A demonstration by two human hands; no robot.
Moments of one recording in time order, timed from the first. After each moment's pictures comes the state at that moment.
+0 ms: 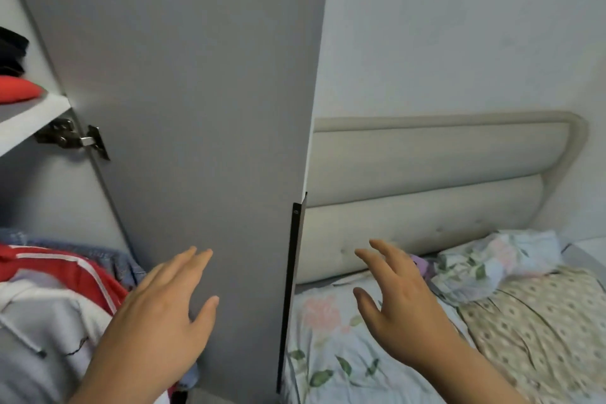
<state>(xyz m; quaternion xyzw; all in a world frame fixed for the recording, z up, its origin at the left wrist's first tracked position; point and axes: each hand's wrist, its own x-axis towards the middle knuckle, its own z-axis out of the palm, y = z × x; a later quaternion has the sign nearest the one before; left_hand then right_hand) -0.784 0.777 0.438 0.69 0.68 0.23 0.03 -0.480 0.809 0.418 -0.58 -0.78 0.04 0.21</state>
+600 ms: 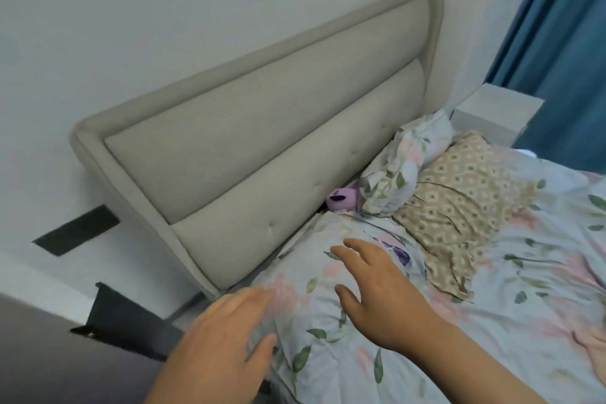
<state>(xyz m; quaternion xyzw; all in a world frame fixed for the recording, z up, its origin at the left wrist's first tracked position) -0.624 0.911 0.391 0.88 0.42 0.05 0.21 -0.387 0.848 0.333 -0.73 -0.64 0.15 0.19</state>
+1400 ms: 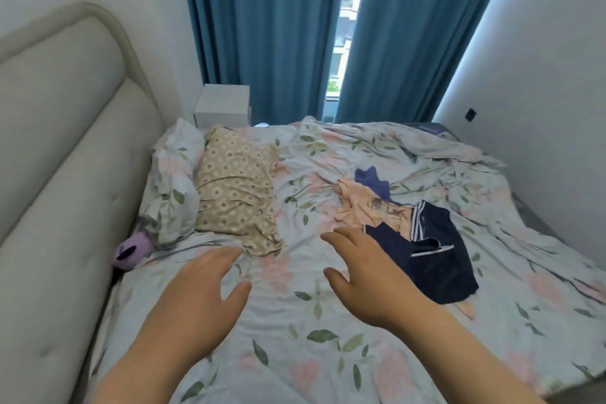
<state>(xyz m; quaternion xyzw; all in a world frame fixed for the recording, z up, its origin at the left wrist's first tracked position) -0.457 0.902 0.385 0.96 0.07 -0.03 0.27 -0.386 0.648 0.378 -0.95 -0.23 0.06 0.19</state>
